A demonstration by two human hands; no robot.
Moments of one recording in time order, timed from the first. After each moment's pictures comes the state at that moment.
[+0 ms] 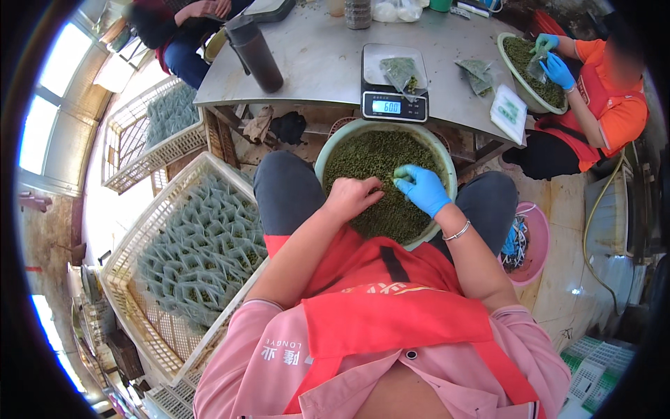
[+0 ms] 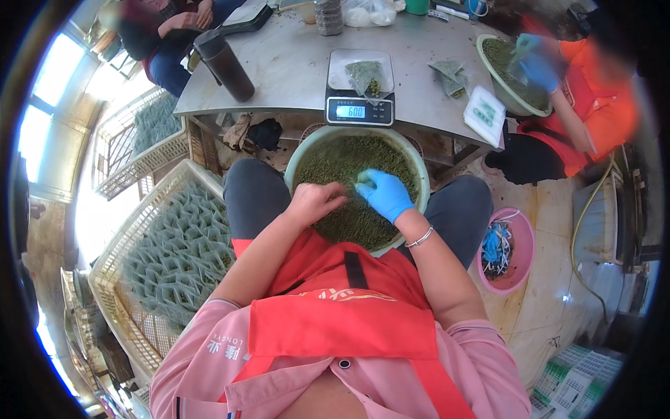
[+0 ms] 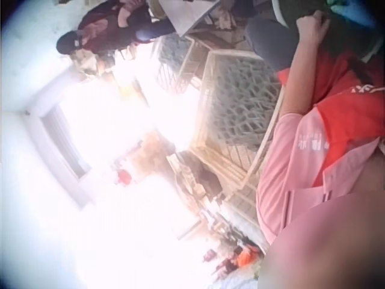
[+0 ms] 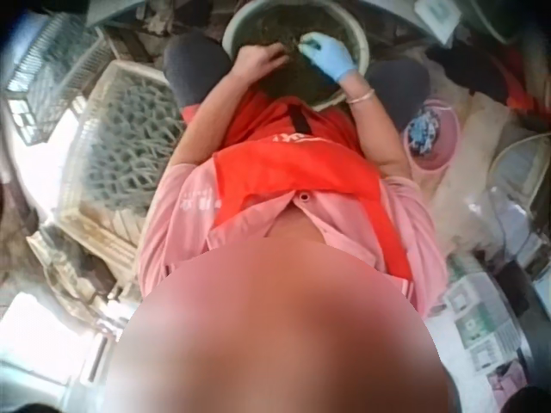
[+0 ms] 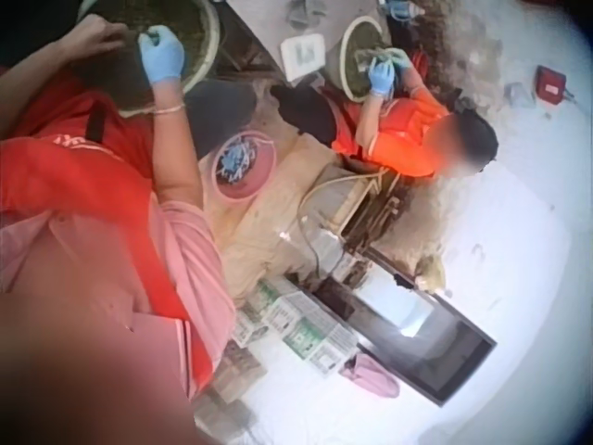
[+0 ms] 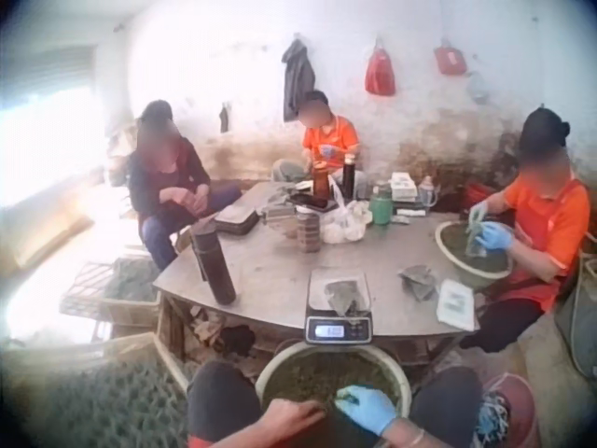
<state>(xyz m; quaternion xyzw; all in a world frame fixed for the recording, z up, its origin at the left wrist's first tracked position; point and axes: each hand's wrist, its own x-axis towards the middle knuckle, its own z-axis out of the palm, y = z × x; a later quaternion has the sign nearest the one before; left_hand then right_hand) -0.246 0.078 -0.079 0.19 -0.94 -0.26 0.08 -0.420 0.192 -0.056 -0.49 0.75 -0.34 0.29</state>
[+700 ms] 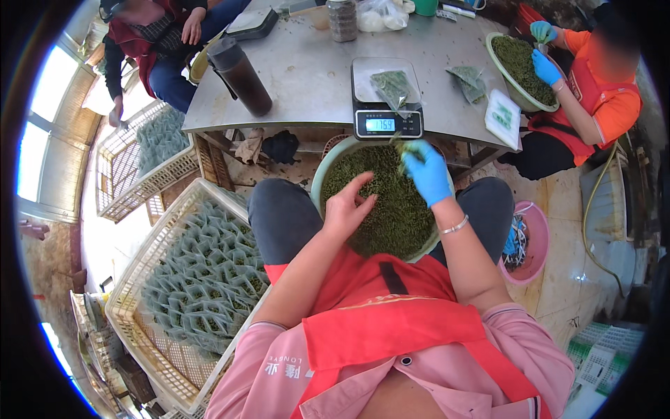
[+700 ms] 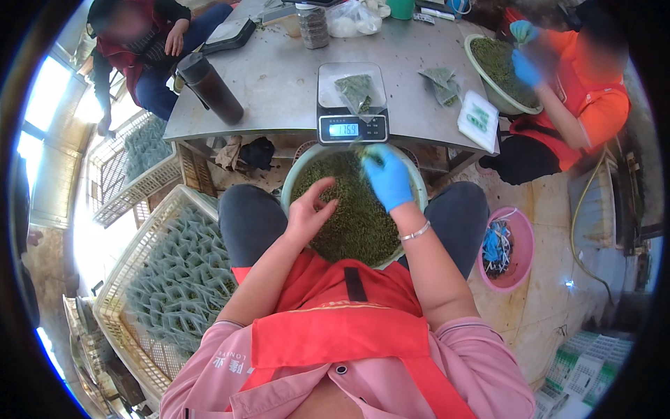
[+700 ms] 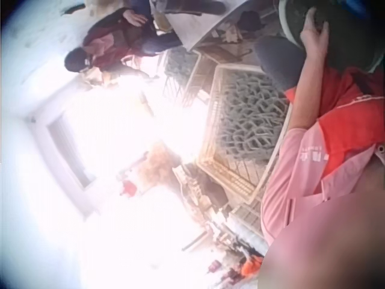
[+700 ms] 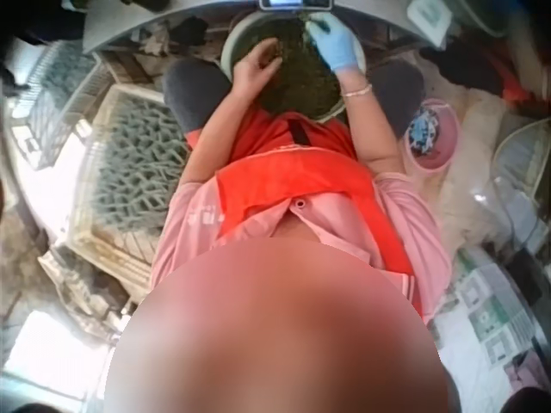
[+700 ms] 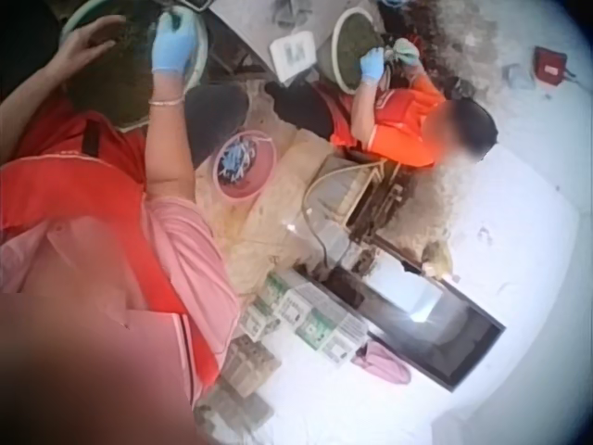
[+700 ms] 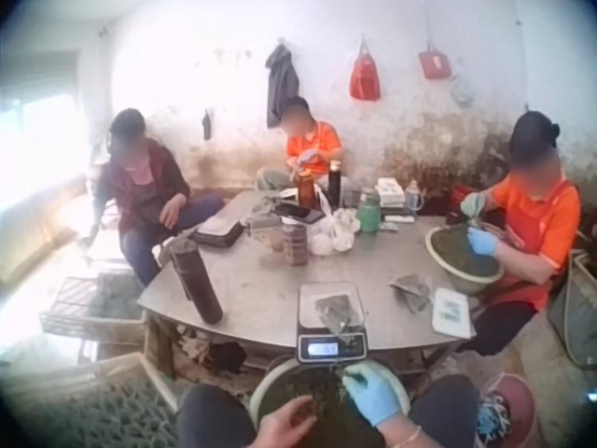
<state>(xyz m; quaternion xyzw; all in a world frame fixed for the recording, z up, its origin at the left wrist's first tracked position) -0.253 0.072 -0.065 0.27 -0.81 -0.46 0.25 -0.444 0.141 -0.056 -0.35 0.69 -0.59 0.23</state>
